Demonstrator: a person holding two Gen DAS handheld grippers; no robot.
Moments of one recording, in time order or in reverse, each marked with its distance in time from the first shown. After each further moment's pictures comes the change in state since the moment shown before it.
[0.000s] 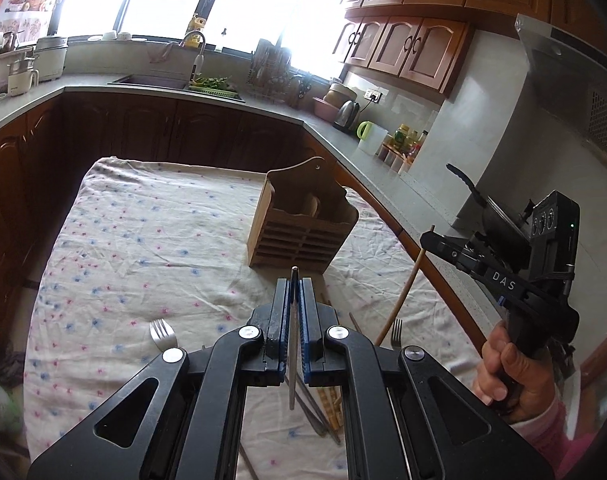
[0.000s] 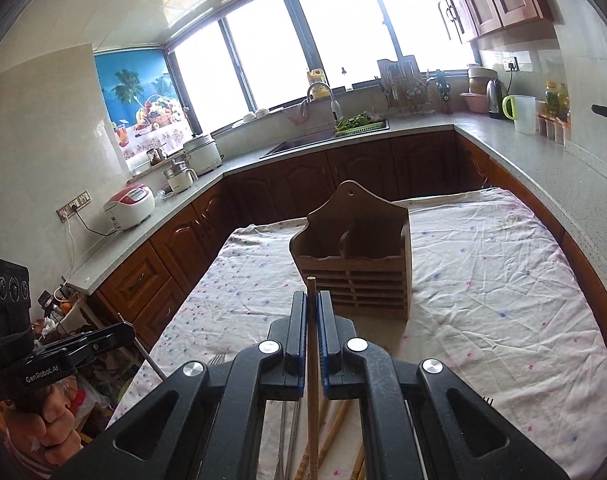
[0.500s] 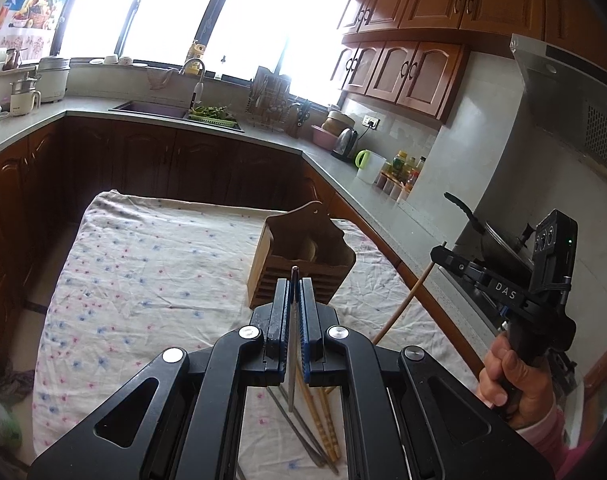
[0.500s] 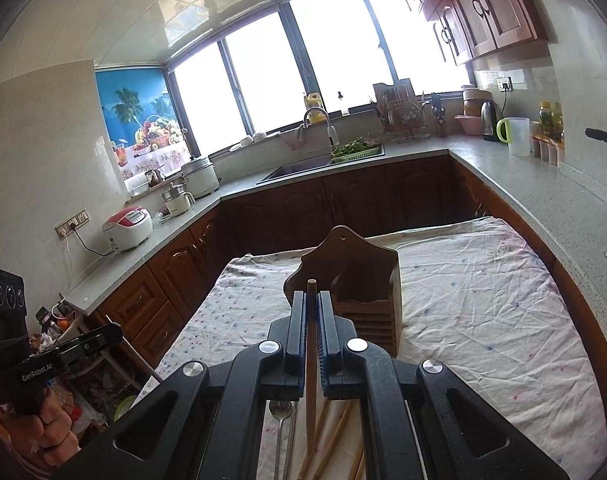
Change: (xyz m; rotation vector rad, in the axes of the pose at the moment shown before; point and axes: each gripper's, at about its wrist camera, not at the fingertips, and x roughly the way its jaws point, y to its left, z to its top) left arm -0.008 -0.001 0.031 0.008 -0.100 -0.001; right arm -0.009 -0.011 0.026 0.003 -0.082 -0.023
